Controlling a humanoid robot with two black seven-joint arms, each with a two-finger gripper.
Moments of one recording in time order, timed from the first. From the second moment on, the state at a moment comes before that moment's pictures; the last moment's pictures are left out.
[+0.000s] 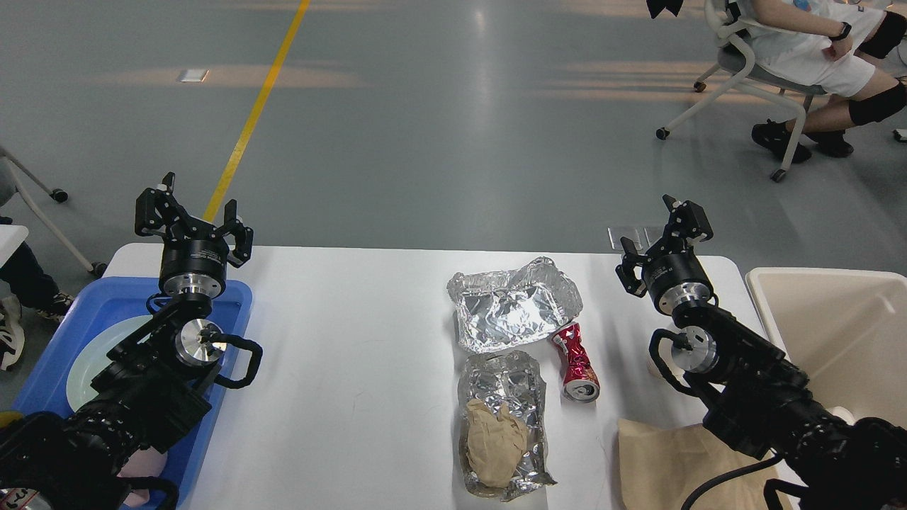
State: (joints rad) left arm -0.76 0.10 -0.85 -0.26 -0.08 -0.35 -0.63; right arm 0.70 -0.10 0.76 0.40 -0.15 0.15 0.43
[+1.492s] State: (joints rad) left arm -0.76 0.10 -0.85 -0.26 -0.08 -0.35 -0.63; right arm 0.73 -0.25 0.76 0.40 -0.15 0.16 0.43
